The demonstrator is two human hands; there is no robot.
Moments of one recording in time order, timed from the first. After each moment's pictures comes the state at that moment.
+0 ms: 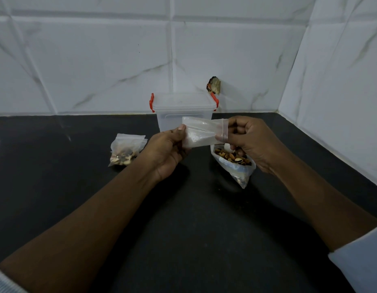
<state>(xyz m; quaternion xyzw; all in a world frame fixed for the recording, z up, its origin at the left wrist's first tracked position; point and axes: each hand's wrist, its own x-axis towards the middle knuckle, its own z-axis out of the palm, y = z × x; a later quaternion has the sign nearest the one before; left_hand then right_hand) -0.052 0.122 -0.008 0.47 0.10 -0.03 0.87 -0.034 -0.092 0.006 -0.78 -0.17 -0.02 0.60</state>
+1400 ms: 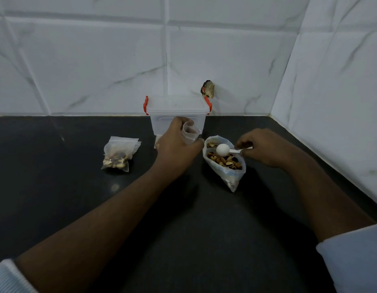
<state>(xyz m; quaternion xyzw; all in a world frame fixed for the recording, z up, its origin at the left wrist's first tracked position) -0.051 0.091 -0.009 0.84 -0.04 0.19 0.50 0.002 -0.155 0.012 -0.97 -0.22 -0.04 0.11</state>
